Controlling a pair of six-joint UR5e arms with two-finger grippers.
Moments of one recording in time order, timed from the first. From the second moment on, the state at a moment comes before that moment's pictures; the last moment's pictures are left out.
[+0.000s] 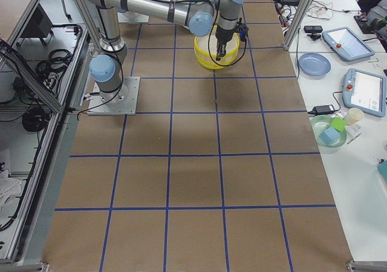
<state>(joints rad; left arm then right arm) -1.68 -1.77 -1.66 -1.21 1.35 -0.06 1.38 -1.41 1.59 -1.67 -1.65 -0.18</state>
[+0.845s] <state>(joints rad) -1.82 -1.98 -1.67 -0.82 1.15 -0.13 1.32 -1.42 1.60 -1.65 -1.67 -0.28</state>
